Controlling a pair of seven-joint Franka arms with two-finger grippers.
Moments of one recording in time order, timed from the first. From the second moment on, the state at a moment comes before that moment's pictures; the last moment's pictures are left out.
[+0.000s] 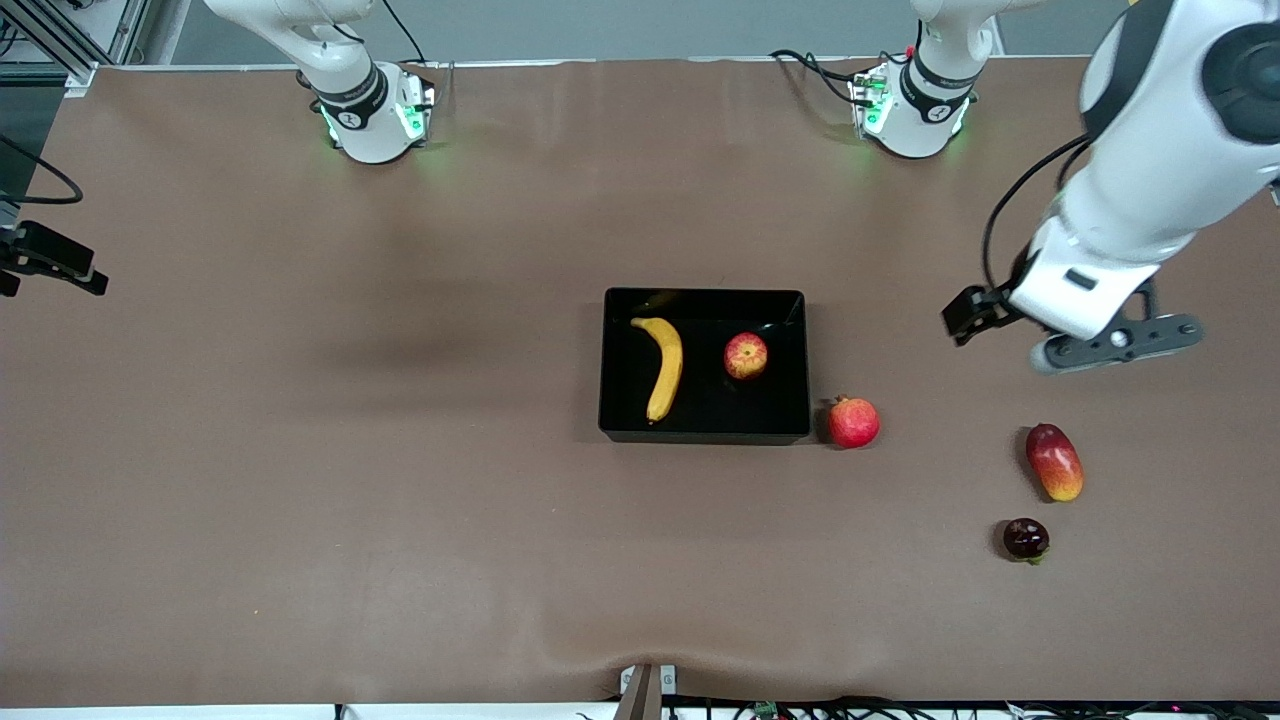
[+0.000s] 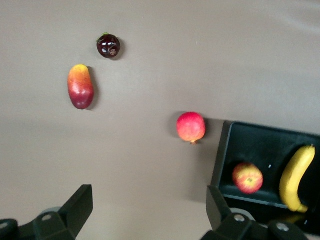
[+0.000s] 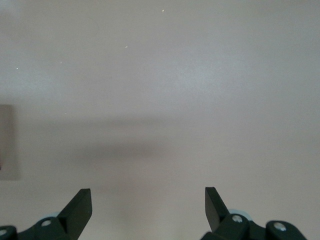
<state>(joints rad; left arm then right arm) 0.23 0.18 -0.56 -1.47 0.17 1.62 -0.43 -0.01 0.05 -0.12 -1.50 0.03 1.55 -0.12</state>
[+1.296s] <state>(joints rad) -0.02 -0.14 -0.09 -1.67 0.00 1.51 -0.20 -0.01 0.06 -0.13 -1.50 0.03 1.48 -0.10</state>
